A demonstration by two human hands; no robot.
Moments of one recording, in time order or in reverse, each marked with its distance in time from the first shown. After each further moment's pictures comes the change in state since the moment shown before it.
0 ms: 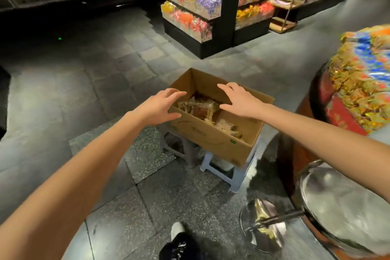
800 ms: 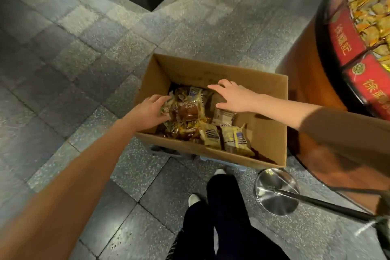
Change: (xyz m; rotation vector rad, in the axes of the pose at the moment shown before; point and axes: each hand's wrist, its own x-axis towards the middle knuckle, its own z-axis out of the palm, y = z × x) left_hand 0.324 -0.207 0.115 -0.090 -0.456 0.065; right_hand 0.276 0.136 0.093 0.055 -0.333 0.265
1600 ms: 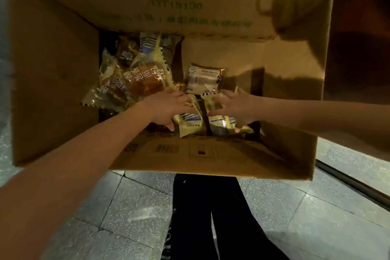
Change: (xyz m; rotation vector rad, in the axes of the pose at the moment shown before) left_hand 0.246 0.031 0.197 0.513 -0.611 0.663; right_hand 0.096 0.144 0.220 -0.303 -0.641 -0.230
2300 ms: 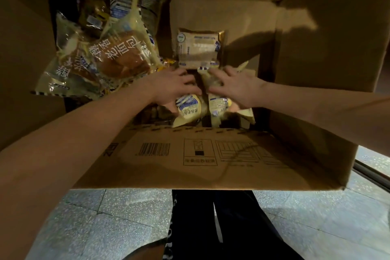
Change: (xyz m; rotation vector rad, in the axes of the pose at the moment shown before) left_hand 0.090 -0.022 0.045 -0.007 0.036 0.107; right_hand 0.065 0.011 0.052 0.110 0.144 0.082
